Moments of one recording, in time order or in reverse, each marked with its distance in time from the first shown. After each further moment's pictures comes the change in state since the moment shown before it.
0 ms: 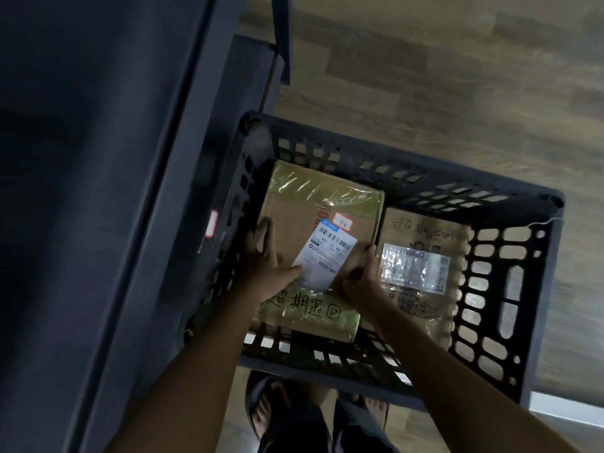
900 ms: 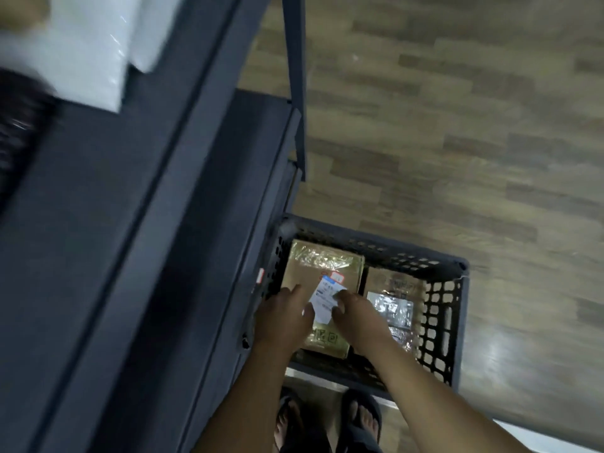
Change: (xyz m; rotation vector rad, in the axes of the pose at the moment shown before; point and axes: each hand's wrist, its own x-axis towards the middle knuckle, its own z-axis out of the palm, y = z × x) left_hand -0.195 0.102 -0.116 0.318 0.253 0.209; right_hand -0.192 -0.146 -0.041 -0.622 0.035 -0.216
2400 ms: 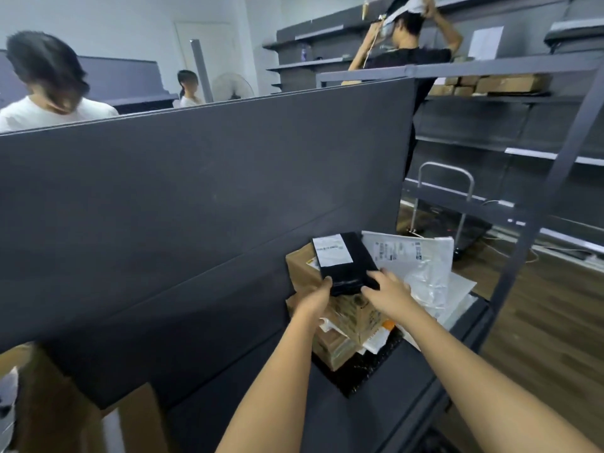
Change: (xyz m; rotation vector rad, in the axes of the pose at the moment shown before) left_hand -0.324 -0.110 -0.468 -1.398 0.644 -0.575; right_hand -0.355 -0.451 -0.157 -0.185 0.274 -0.813
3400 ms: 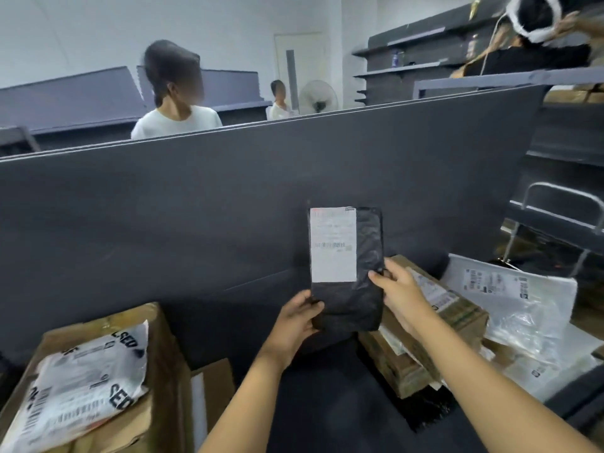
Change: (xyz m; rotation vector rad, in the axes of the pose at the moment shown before) left_hand -0.022 -0.054 -0.150 -0.441 -0.098 0.412; right_hand 0.010 -0.114 0.056 1.055 -0.250 -0.280
